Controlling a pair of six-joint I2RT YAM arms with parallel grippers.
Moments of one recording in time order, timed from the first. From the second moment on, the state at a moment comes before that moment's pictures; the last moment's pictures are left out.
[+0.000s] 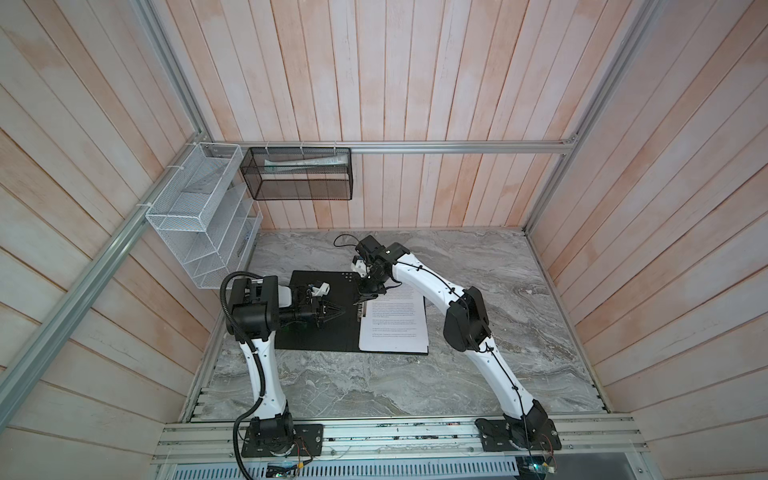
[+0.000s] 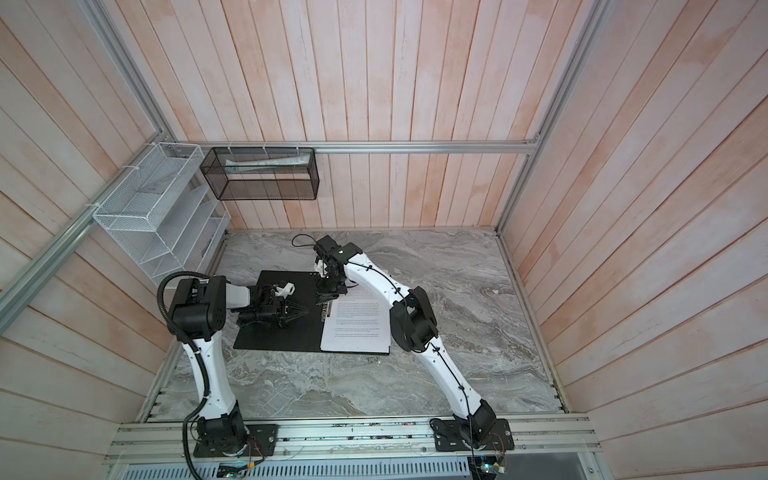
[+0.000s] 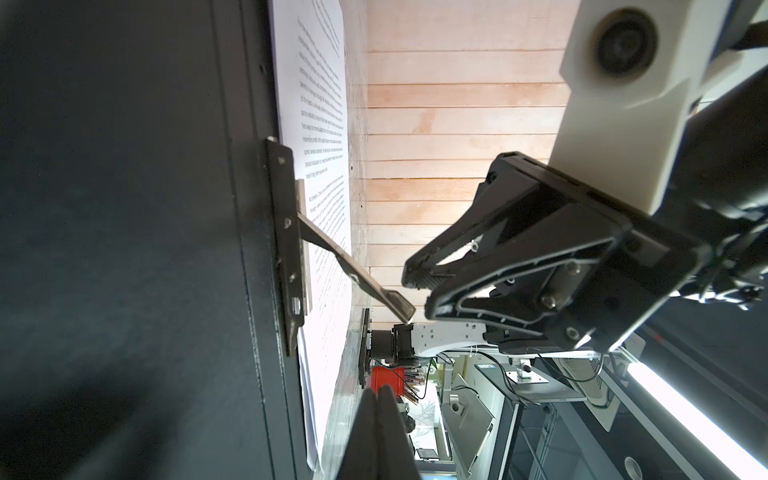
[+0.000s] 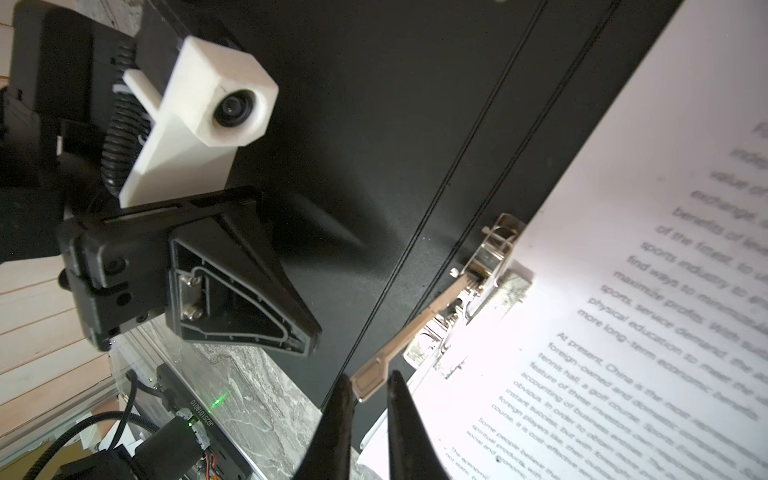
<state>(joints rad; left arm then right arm) 0.11 2.23 1.15 -0.66 1.54 0.22 0.79 2.53 2.45 -1.12 -0.43 0.47</state>
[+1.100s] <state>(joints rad) 0.11 2.23 1.15 -0.66 1.54 0.22 0.78 2.58 2.46 -1.15 -0.48 0.42</state>
